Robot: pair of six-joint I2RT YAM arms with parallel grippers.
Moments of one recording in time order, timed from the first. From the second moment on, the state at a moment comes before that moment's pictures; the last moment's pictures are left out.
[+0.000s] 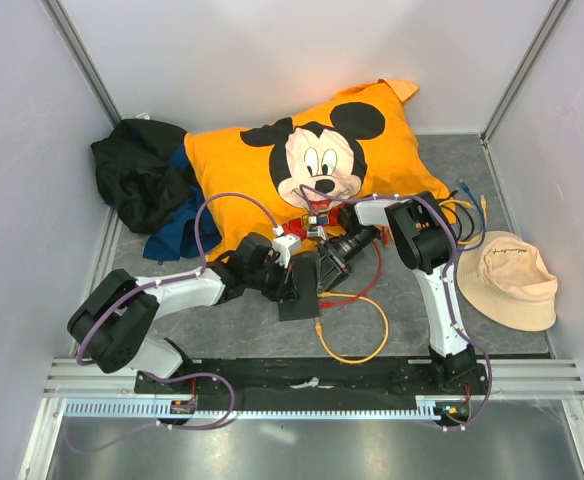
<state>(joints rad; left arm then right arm) -0.71 1.45 0.60 0.06 0.40 -0.28 0.43 2.35 1.50 -1.10 -1.15 -0.47</state>
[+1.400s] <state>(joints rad) -0.71 1.45 0.60 0.06 0.40 -0.28 0.41 2.36 1.51 -1.22 -1.03 -0.58</state>
